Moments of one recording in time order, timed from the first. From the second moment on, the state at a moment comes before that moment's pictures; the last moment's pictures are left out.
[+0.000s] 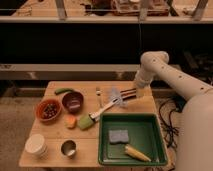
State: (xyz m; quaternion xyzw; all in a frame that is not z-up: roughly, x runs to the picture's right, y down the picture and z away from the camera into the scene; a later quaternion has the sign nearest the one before) arm 0.179 0.002 0.848 -0.27 -0.12 -0.08 0.95
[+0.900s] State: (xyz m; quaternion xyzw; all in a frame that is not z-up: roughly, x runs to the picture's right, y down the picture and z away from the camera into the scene) arm -0.005 0.090 0.696 -0.29 -0.29 -0.38 0.83
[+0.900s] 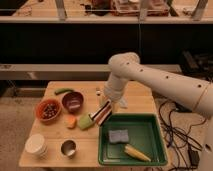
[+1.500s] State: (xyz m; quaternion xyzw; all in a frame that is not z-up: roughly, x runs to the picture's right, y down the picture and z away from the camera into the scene) arm -0.012 0.096 0.691 -0.29 -0.29 -0.39 0.82
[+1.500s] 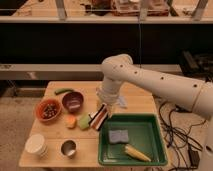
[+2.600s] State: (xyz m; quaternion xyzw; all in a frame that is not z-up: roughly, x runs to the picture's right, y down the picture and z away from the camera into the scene) arm -0.150 0.170 0.687 -0.34 -0.29 -0.40 0.80
